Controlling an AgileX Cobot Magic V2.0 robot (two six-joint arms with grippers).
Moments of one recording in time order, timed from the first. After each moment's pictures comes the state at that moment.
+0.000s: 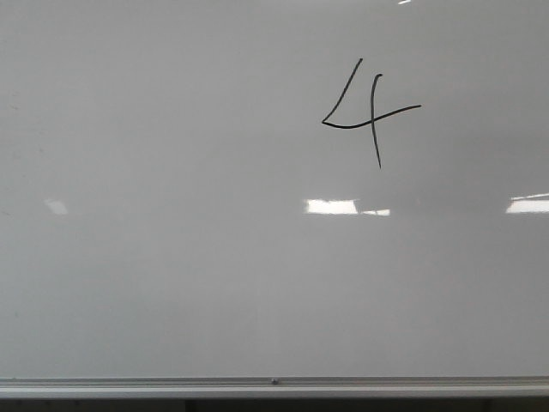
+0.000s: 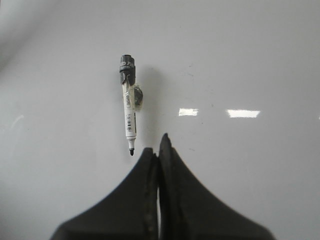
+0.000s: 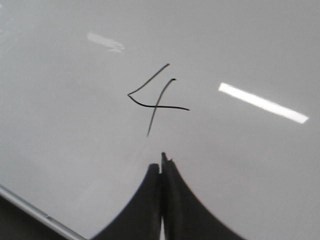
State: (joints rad) left arm 0.01 -0.01 0.01 0.01 0.14 -0.04; right arm 0.24 0.44 -0.39 0.39 0.22 -0.54
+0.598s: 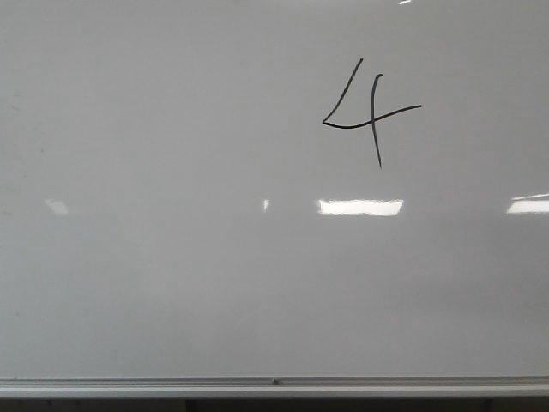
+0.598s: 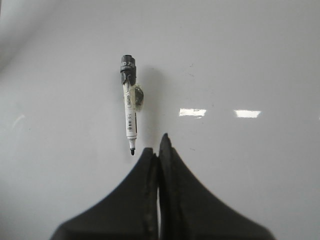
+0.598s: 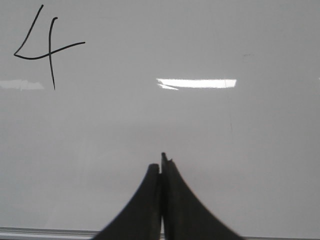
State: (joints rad) left arm 0.01 -0.01 0.01 0.01 0.14 -0.04; right arm 0.01 0.02 0.03 0.14 0.17 -0.06
